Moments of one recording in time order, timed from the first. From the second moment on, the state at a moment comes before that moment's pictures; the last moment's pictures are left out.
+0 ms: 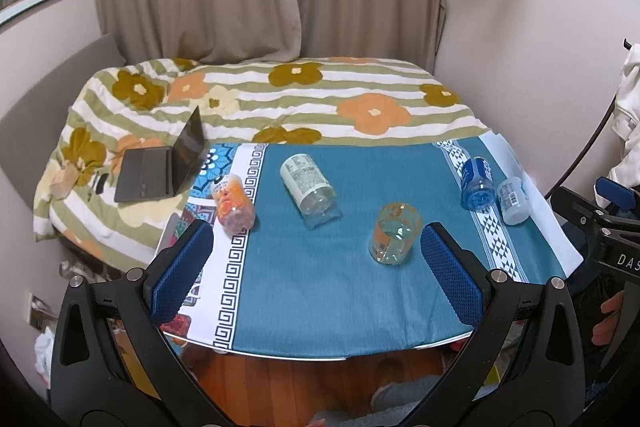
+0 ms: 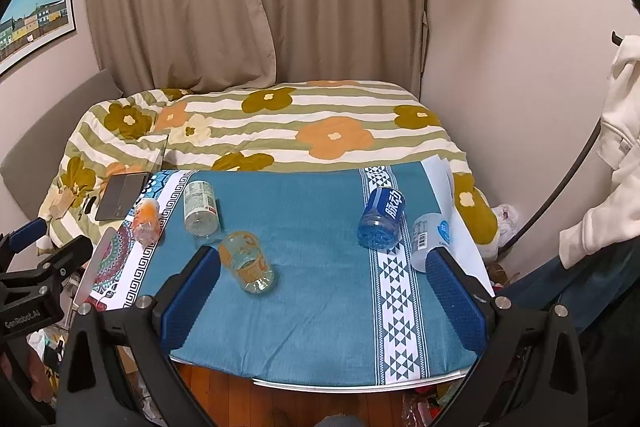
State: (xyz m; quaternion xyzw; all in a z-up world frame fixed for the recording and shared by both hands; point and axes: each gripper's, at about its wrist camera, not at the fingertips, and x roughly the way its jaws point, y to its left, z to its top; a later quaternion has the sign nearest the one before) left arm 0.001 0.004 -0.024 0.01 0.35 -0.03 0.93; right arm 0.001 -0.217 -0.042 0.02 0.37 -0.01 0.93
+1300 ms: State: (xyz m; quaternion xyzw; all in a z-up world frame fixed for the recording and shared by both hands) left arm 0.015 0.007 -0.020 0.02 0.34 -0.03 0.94; right arm 0.011 -0.218 -0.043 0.03 0.37 -0.02 0.93
